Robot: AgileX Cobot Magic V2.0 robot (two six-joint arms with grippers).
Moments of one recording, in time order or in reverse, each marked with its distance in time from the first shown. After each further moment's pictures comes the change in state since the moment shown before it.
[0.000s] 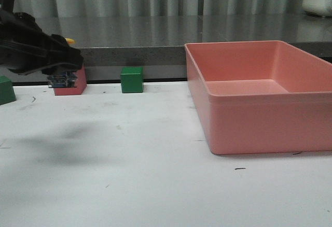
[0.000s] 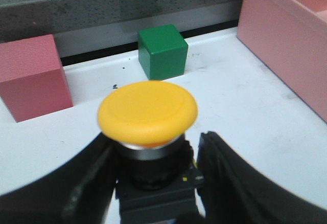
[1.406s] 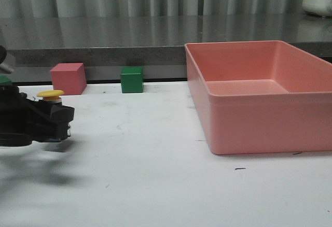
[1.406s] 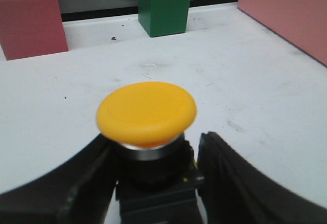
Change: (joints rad) left arm 0.000 0.287 0.276 -0.134 -0.662 0.128; right arm 0.000 0.000 0.000 0.000 0.000 0.000
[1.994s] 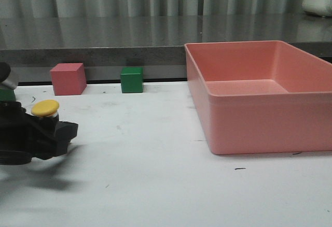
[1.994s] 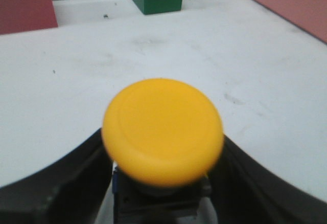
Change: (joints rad) left arm 0.000 0.066 0.013 0.021 -0.031 0.002; right arm 0.000 0.000 0.000 0.000 0.000 0.000
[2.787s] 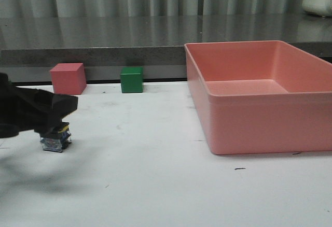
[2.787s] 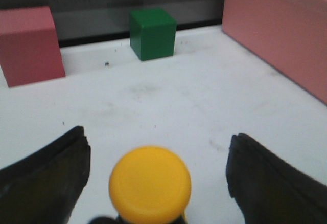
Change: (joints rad) left arm 0.000 -0.174 0.040 0.000 0.006 0.000; right arm 0.000 0.000 0.000 0.000 0.000 0.000
